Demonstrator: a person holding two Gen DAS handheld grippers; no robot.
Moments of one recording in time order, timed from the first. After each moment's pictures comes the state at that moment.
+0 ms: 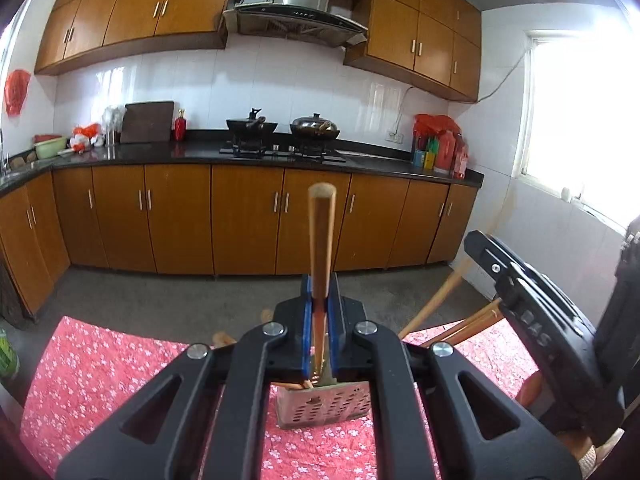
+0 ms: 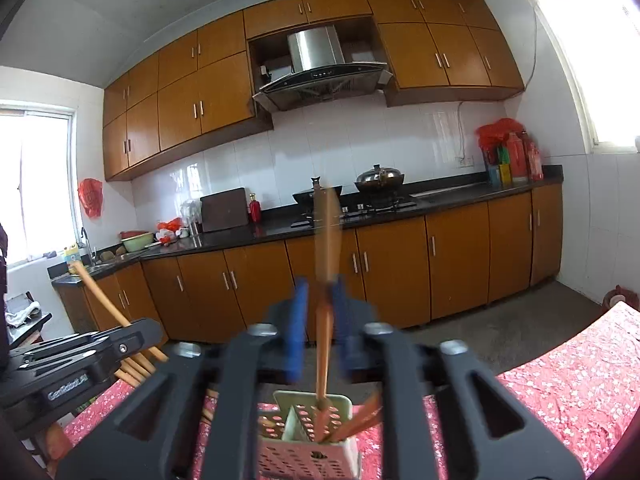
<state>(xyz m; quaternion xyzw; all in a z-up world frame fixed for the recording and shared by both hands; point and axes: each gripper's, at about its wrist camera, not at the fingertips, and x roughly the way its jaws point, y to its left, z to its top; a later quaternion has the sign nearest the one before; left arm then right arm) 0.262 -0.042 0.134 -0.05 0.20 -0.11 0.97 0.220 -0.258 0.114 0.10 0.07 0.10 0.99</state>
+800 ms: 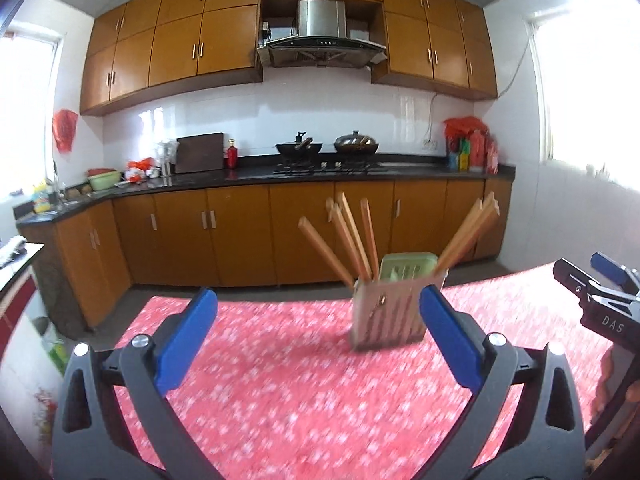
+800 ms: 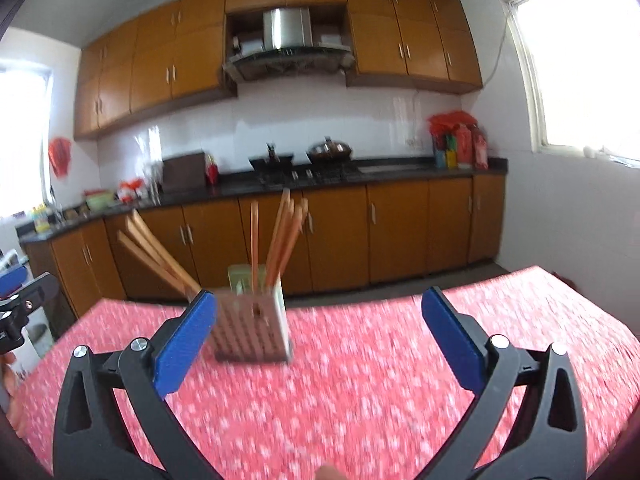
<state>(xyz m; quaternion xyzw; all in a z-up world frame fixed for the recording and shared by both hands) 0.087 0.001 0.090 0.03 0.15 -0.01 0.99 0.084 -0.278 0.069 0.05 0.14 0.00 0.99</state>
